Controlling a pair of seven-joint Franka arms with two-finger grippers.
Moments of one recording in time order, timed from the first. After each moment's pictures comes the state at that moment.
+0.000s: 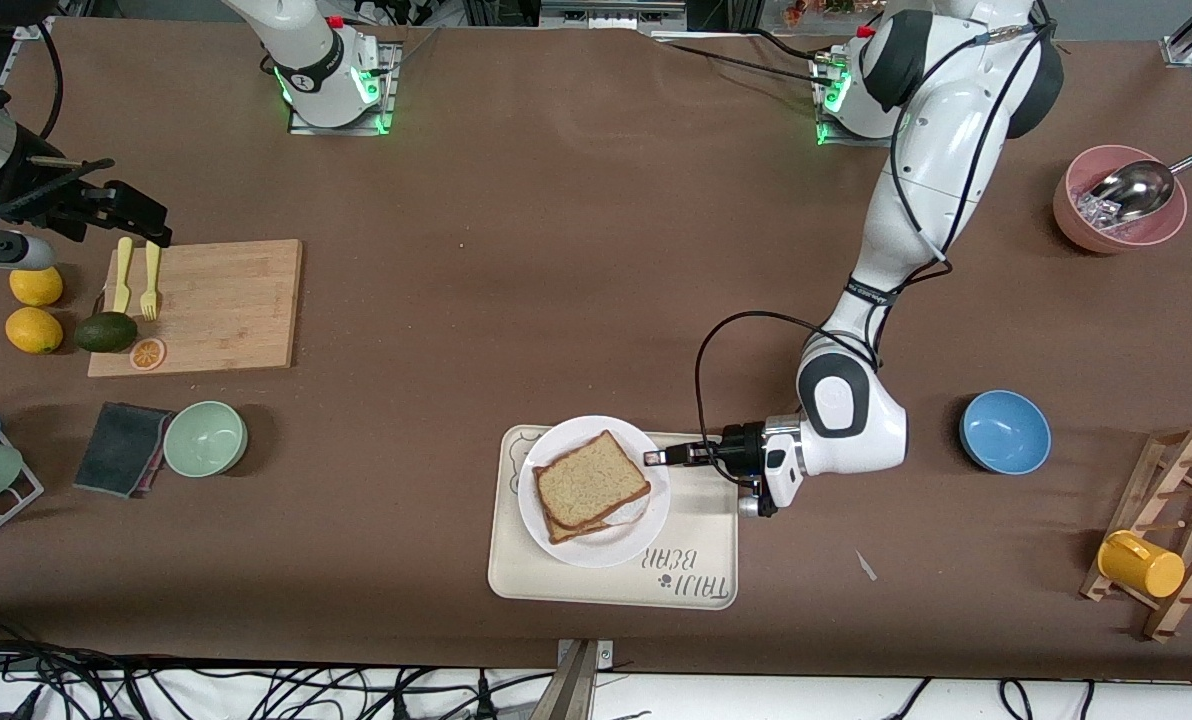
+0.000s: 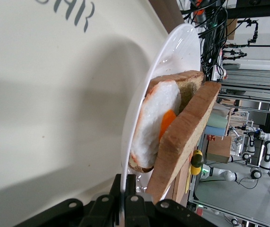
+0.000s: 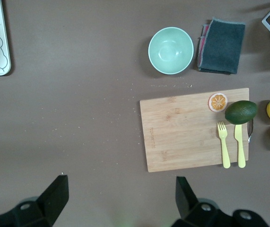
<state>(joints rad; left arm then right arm) -0.26 1.07 -0.08 -1.23 -1.39 2.14 0.47 0.12 0.00 -0.07 -1.62 -0.01 1.56 0.12</state>
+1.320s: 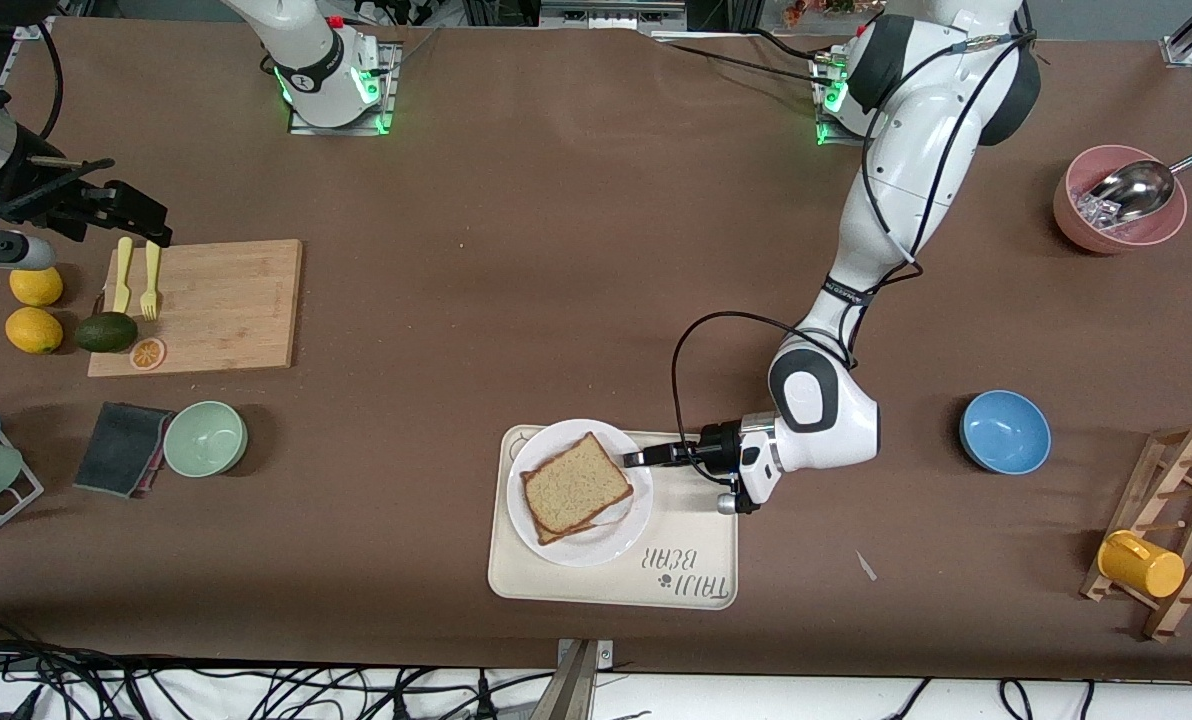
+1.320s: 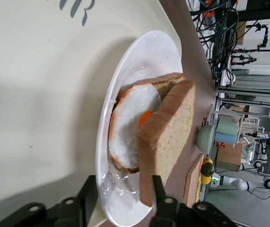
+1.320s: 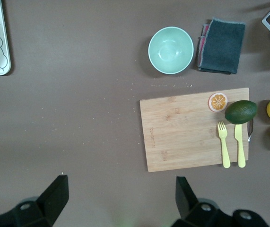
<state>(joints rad) -0.31 1.10 -0.08 -1.19 -1.39 2.22 0.46 0.12 0.00 -0.07 -1.62 -0.01 1.56 0.12</state>
